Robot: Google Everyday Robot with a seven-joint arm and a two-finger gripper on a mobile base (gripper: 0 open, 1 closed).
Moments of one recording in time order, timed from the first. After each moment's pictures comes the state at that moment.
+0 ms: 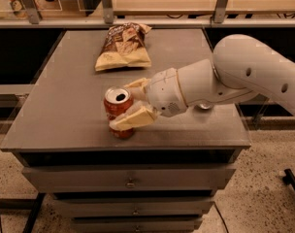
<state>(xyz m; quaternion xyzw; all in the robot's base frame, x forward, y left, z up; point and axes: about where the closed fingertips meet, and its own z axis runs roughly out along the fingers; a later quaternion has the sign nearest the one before) 0.472 0.053 0.879 -0.62 0.58 0.34 0.41</state>
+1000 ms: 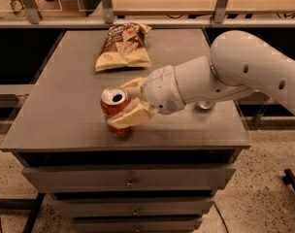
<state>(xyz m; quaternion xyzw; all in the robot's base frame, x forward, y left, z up) 0.474 0.058 0.884 -0.62 0.57 0.34 0.41</state>
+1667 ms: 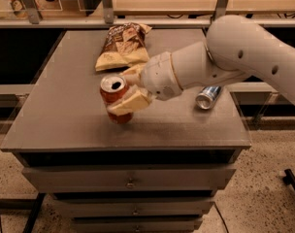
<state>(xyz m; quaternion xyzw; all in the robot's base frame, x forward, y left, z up) 0.501 0.059 0.896 -0.64 0.57 0.31 0.42</state>
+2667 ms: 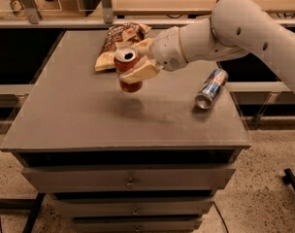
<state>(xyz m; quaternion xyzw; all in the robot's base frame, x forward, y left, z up) 0.598 0.035 0.915 -0.63 0.56 0.27 0.47</state>
